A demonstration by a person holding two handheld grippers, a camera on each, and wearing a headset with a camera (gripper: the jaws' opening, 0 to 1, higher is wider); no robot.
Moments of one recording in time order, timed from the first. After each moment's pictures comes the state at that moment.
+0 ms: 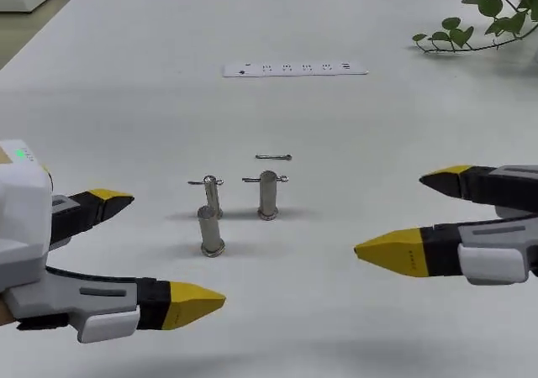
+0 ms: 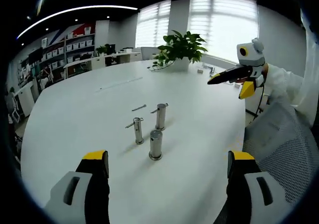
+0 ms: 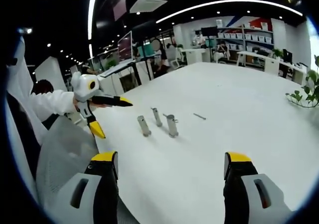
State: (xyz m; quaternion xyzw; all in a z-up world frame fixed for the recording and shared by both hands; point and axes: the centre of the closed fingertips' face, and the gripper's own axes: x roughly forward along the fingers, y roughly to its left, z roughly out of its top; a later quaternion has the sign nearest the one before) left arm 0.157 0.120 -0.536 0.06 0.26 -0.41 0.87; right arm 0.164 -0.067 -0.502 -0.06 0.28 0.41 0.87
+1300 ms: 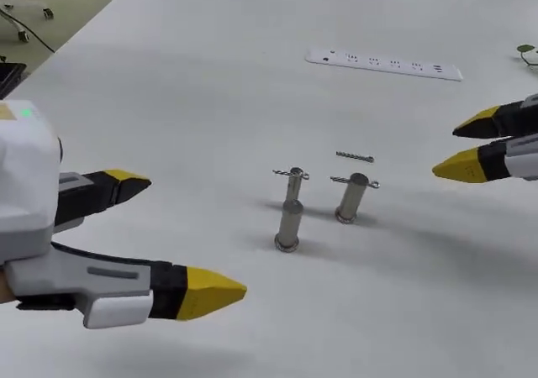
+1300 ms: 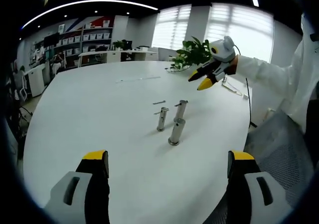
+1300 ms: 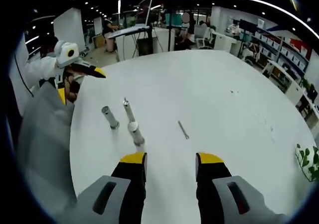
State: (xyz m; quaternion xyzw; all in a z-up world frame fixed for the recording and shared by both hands) left arm 0.151 0.181 -0.534 0.00 0.28 -0.36 0.89; right arm 0.281 -0.028 -0.527 -0.23 0.32 0.49 0.77
